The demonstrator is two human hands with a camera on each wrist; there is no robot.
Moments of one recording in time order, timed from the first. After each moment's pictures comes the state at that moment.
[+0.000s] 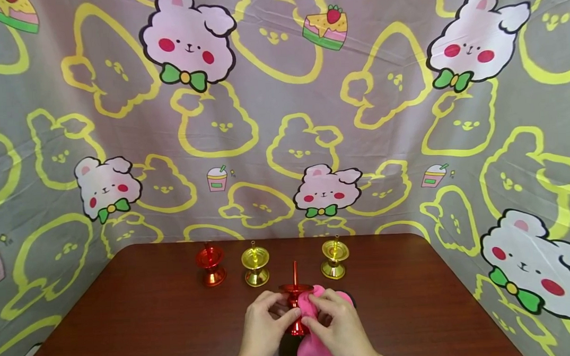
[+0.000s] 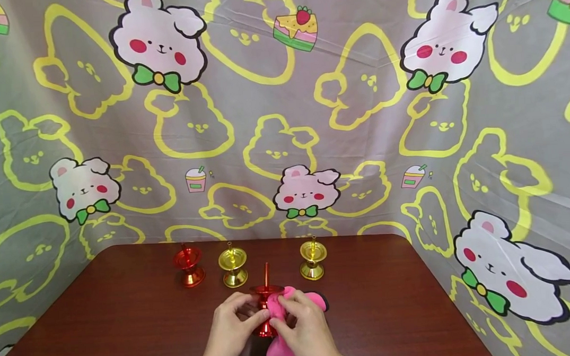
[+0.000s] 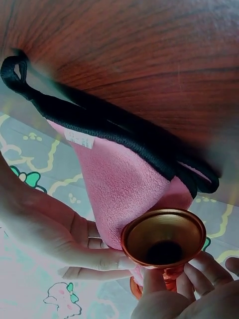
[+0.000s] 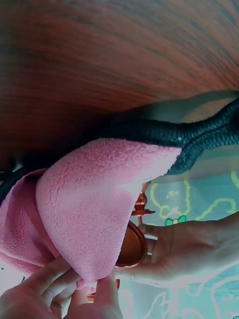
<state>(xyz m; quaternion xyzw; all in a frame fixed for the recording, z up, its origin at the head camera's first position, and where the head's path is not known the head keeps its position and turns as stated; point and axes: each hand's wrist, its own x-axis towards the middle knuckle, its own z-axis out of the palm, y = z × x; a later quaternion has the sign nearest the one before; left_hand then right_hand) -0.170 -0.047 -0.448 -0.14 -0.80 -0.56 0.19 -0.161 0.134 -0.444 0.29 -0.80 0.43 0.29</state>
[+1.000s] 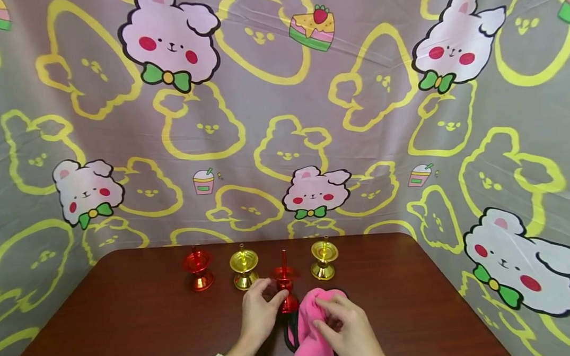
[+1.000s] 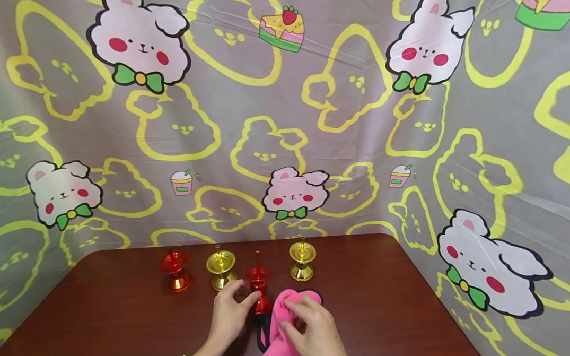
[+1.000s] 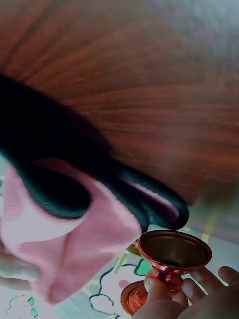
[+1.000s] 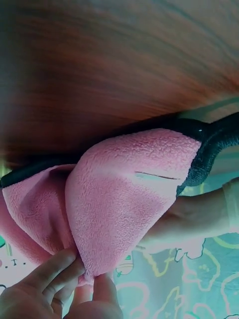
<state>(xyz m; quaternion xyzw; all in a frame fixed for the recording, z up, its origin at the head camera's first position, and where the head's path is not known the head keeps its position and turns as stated) -0.229 -0.030 -0.476 -0.09 -0.80 -0.53 0.25 -0.156 0.170 -0.438 0.28 -0.81 0.41 0.30</state>
